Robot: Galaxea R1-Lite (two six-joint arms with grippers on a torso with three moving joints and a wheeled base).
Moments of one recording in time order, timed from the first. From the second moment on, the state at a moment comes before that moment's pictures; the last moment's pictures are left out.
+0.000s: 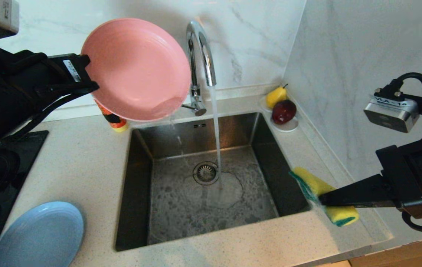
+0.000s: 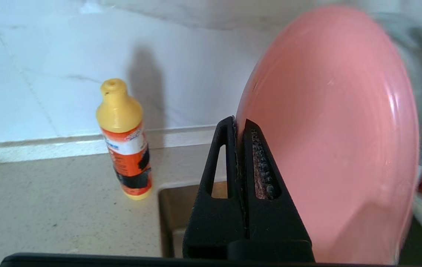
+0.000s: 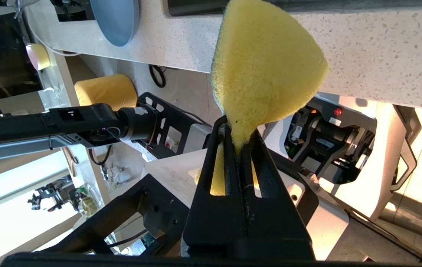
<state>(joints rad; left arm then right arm) -0.26 1.43 -0.99 -0.68 0.19 -0.02 0.68 1.37 -1.39 0.69 0.31 0.65</state>
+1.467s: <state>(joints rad) -0.27 1.19 -0.81 -0.13 0.02 -0.15 0.75 1.35 -1.50 0.72 0.45 0.66</state>
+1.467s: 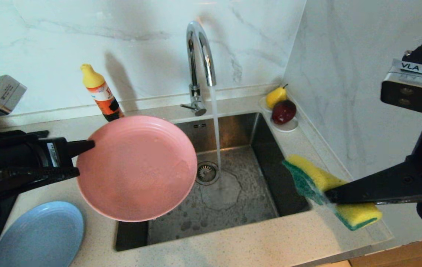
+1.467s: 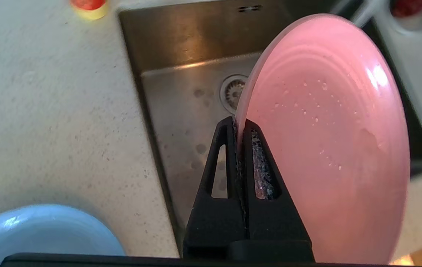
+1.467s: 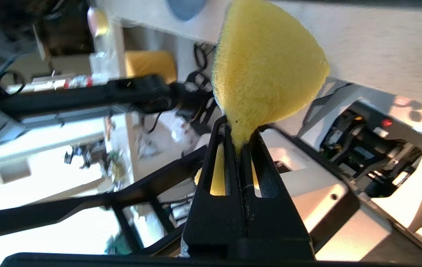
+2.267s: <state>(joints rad) -0.48 1.16 -0.64 -0.39 -0.01 0.06 0.98 1.57 -1.63 0.72 0.44 0.65</state>
